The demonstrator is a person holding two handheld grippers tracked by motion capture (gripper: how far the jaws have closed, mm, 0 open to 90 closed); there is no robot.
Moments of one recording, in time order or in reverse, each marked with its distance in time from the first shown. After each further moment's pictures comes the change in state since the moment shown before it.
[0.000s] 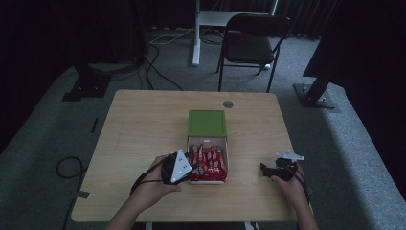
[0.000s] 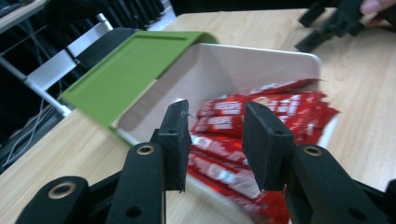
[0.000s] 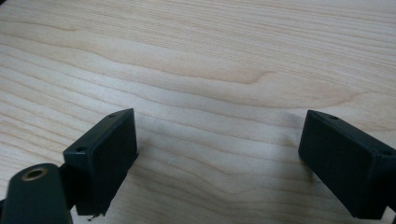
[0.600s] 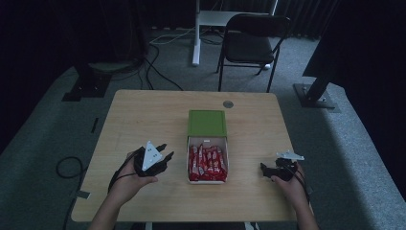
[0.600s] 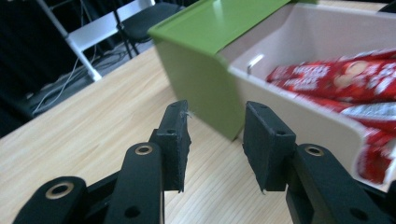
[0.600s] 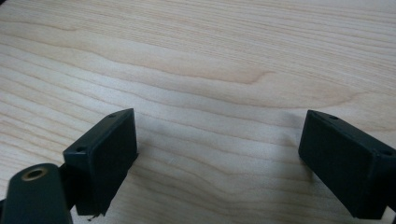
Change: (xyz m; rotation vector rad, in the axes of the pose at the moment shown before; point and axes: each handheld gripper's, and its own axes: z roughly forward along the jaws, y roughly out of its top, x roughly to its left) left arm 0.050 -0.051 -0.021 0.039 0.121 -0.183; right arm 0.000 0.000 0.000 0.000 -0.001 -0.004
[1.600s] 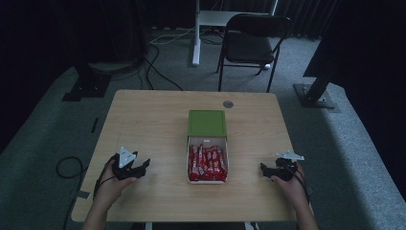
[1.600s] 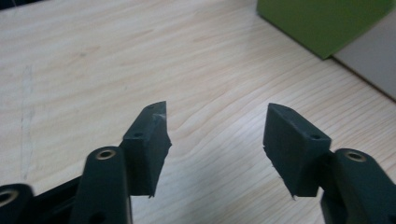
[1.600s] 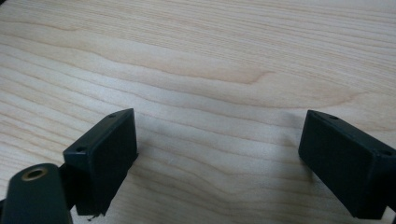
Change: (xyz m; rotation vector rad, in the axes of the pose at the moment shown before) left arm 0.047 -0.090 0.003 0.149 0.108 -0.278; right arm 0.000 0.000 0.000 0.000 0.000 0.000
